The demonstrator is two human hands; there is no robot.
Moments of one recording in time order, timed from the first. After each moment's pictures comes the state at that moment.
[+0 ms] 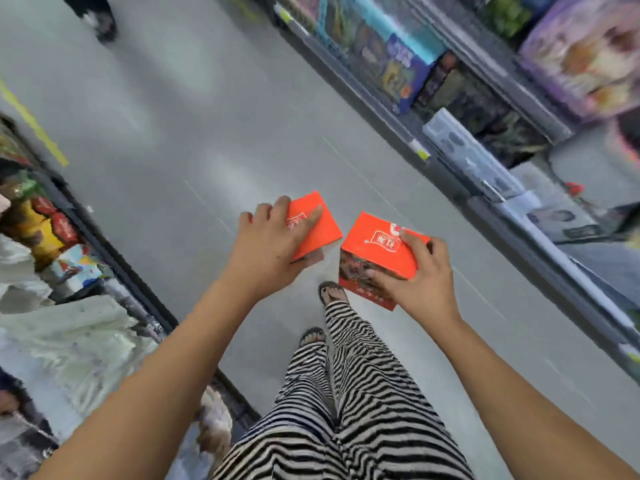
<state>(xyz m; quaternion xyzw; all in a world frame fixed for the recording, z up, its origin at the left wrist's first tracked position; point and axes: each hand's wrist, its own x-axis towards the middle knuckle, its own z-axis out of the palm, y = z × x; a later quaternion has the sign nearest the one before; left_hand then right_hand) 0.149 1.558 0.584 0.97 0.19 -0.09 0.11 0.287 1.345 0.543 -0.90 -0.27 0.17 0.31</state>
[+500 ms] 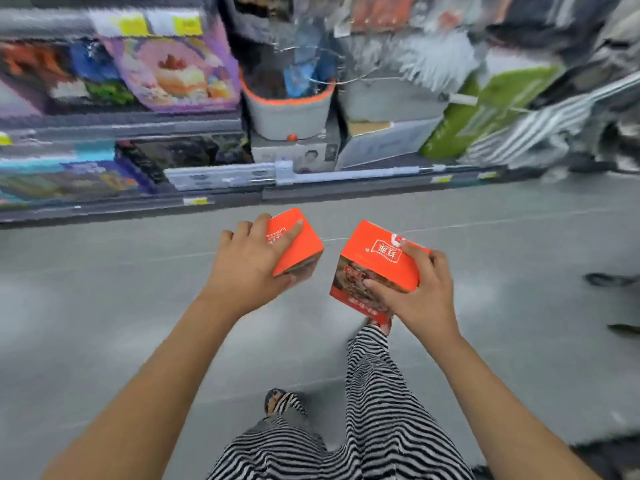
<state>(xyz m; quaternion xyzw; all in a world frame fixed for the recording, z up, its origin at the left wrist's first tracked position) 0.376 1.264 0.649 0.97 -0.22 -0.13 0.02 0.290 1.013 0.617 -0.91 0.17 -0.05 0.38</state>
